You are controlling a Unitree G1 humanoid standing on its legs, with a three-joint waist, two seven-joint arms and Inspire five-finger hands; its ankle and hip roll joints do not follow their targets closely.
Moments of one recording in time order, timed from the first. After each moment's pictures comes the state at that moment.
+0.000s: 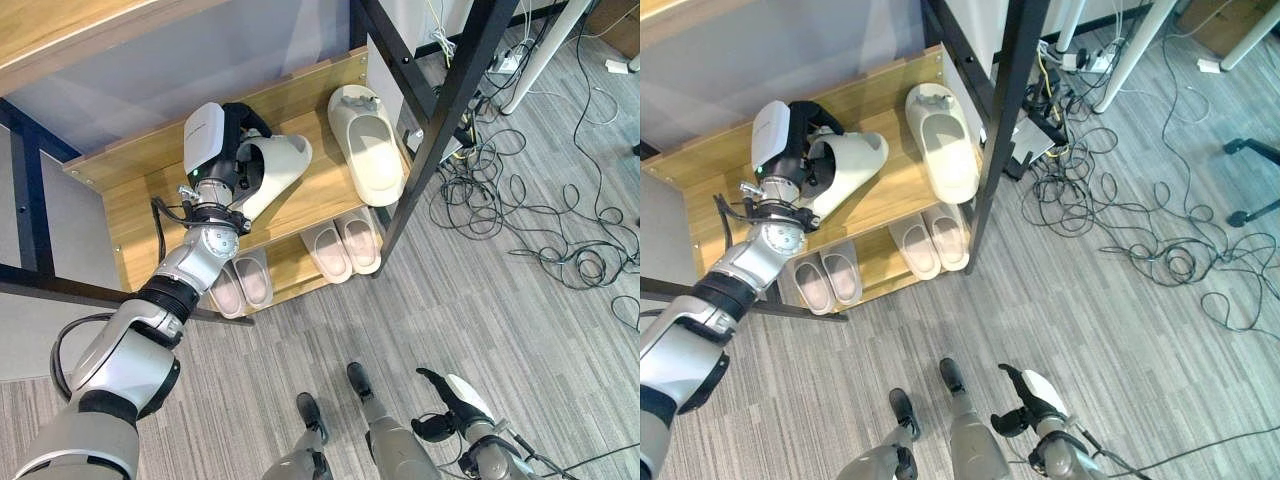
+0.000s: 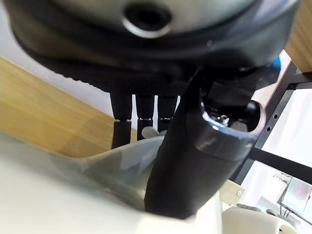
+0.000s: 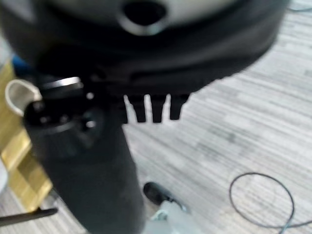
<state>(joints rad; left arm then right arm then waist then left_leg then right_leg) -1.00 0.55 -0.58 0.79 0.12 -0.10 0.57 0.06 -0.54 0.47 0.65 -0.25 -0.14 -0.25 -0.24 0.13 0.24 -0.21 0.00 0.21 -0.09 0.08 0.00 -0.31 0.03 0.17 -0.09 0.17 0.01</state>
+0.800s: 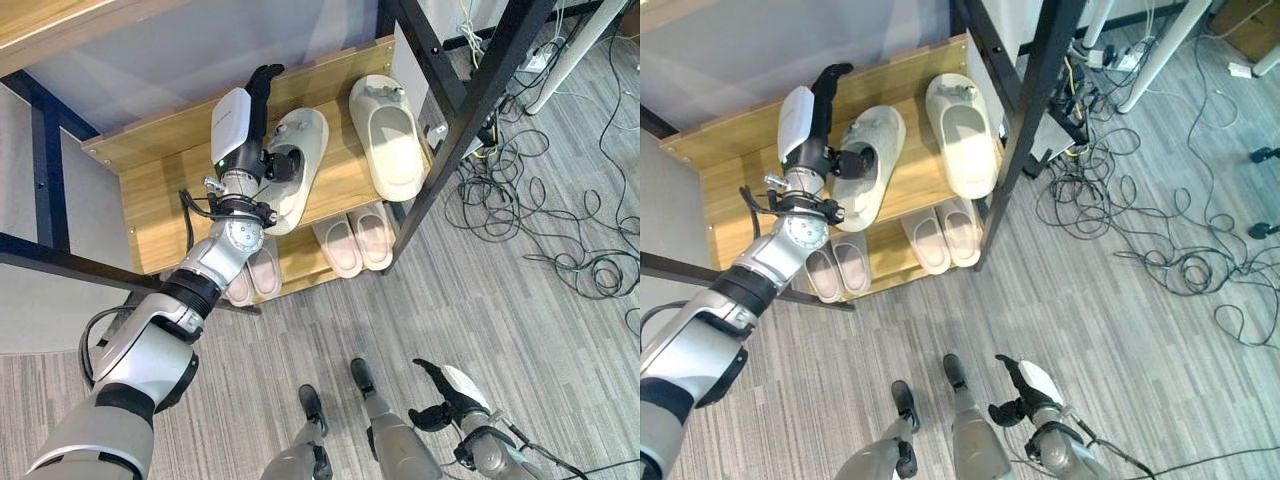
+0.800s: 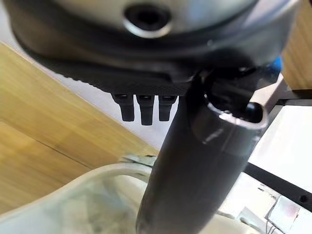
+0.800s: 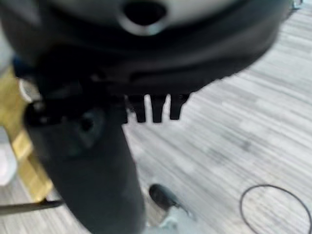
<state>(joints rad) -1.04 0.47 -0.57 0.73 0.10 -0.10 0.57 0.00 -0.53 0.51 0.67 -0.26 -0.15 -0.29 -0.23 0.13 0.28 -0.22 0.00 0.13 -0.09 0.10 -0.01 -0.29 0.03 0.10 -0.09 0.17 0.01</state>
